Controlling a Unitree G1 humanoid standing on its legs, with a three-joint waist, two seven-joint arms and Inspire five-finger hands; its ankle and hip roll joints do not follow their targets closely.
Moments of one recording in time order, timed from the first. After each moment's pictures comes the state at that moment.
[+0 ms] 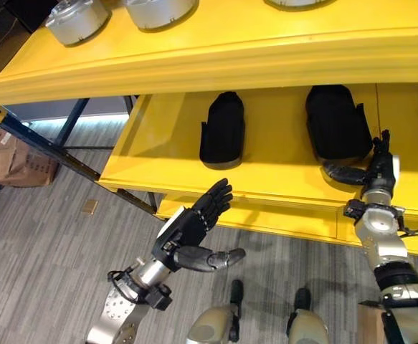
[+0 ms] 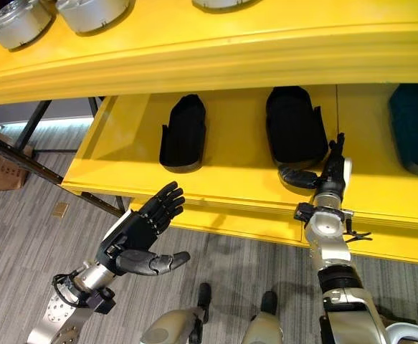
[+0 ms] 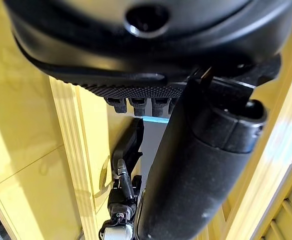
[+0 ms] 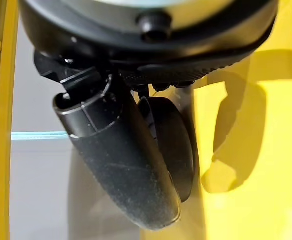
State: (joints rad) left arm 0.16 0.57 -0.36 -0.16 -0.66 -0.40 -0.34; right arm -0.47 -0.51 0.02 0.55 0.40 -0.18 -0.34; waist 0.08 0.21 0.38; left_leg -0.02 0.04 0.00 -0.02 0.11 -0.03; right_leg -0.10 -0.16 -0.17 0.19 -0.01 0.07
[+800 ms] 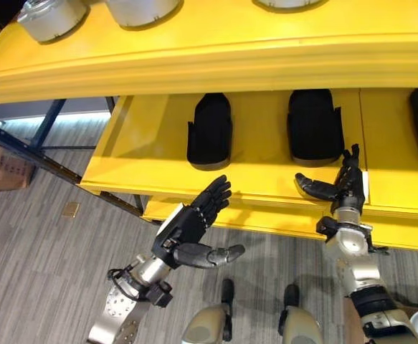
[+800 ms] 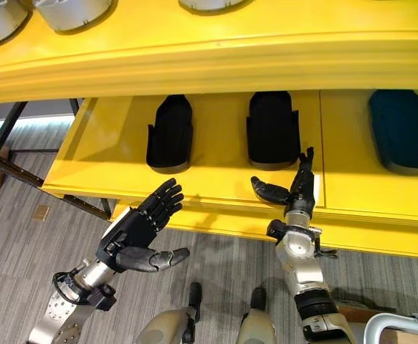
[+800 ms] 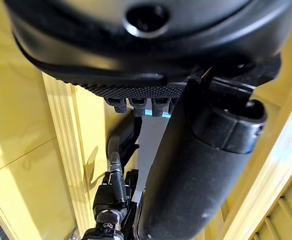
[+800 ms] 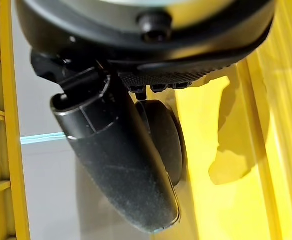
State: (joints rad) left arm 0.15 0.56 -0.35 -0.16 -0.65 -0.40 -0.33; right arm -0.30 -0.39 0.09 0.34 0.41 -0.22 -0.40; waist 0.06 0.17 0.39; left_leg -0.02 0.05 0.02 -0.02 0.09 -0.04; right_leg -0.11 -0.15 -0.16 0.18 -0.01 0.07
